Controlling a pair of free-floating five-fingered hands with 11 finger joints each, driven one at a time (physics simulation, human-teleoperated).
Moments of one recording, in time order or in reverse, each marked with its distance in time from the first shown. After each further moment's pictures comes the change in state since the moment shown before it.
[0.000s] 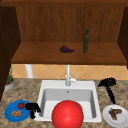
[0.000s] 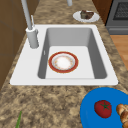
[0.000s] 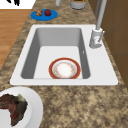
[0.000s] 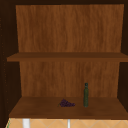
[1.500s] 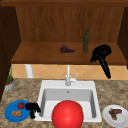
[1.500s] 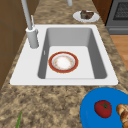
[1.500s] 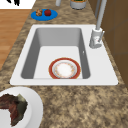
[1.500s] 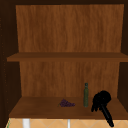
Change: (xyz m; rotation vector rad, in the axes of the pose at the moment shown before) left hand 0.000 0.000 0.000 0.000 0.000 0.000; right hand 0.067 -0.162 0.193 0.033 0.024 -0.010
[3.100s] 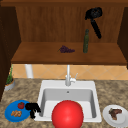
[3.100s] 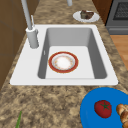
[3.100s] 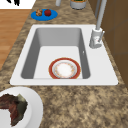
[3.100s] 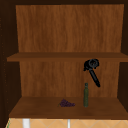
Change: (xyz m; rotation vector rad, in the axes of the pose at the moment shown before) left hand 0.000 0.000 0.000 0.000 0.000 0.000; right hand -0.003 -0.177 -0.022 -0.435 0.130 0.063
